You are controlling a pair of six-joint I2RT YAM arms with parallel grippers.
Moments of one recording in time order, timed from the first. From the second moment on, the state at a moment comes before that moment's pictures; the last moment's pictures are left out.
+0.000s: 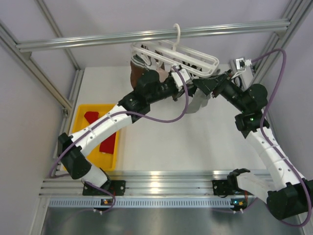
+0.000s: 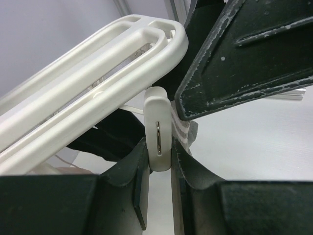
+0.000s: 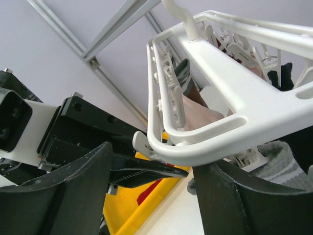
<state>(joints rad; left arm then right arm) -0.83 1.53 1.49 0.02 0.30 0.32 0.25 1.03 0.97 0.35 -0.57 0.75</state>
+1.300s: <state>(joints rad) -0.84 1.58 1.53 -0.02 0.33 0.29 0.25 1.04 0.90 0.49 -0.48 0.80</state>
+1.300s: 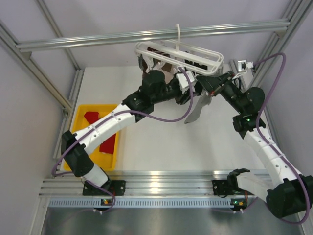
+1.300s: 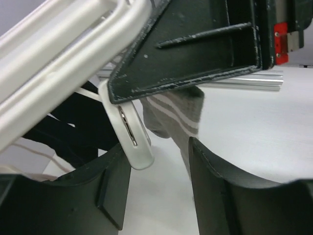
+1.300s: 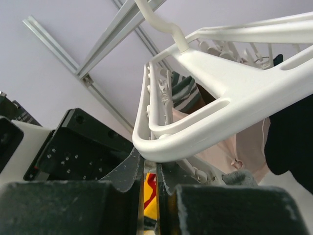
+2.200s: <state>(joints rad) 0.14 1.19 1.10 -0.63 0.52 0.07 0.23 1.06 0.90 0.50 -0.50 0.79</state>
